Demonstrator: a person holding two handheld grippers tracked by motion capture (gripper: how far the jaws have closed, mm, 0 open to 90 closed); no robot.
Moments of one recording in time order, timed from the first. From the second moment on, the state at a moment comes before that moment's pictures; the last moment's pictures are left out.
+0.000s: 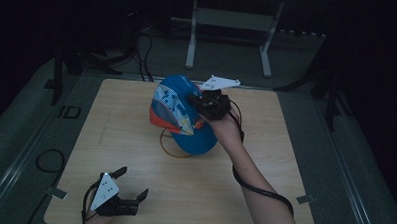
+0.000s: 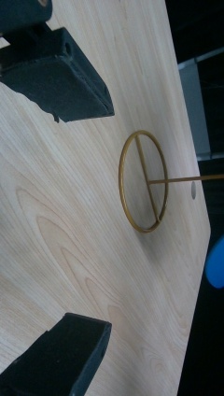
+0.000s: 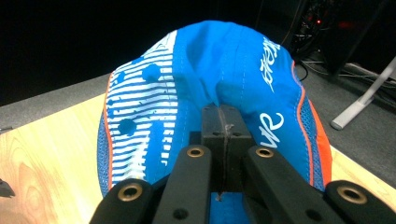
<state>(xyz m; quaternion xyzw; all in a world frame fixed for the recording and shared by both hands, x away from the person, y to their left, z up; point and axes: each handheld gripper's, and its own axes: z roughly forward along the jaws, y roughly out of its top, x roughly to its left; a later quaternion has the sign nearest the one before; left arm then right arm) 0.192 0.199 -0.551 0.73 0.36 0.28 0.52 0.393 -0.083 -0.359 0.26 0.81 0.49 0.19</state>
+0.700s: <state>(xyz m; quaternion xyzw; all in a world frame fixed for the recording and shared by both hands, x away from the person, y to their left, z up) 0.193 0.199 -0.553 0.73 0.36 0.27 0.52 0.393 -0.095 -0.375 0.27 0.81 0.50 0.18</state>
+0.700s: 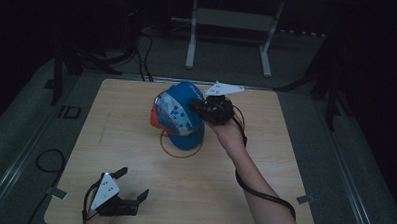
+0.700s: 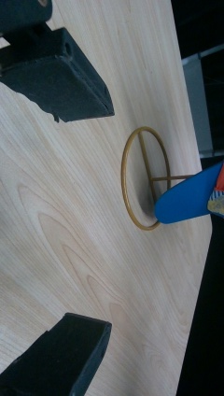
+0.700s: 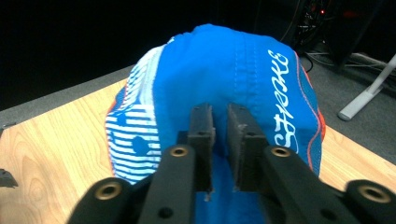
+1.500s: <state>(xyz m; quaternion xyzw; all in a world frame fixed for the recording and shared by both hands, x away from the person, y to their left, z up) 0.193 0.198 -0.555 0.72 0.36 0.27 0.52 0.356 -0.112 -0.403 0.20 0.82 0.52 0.13</state>
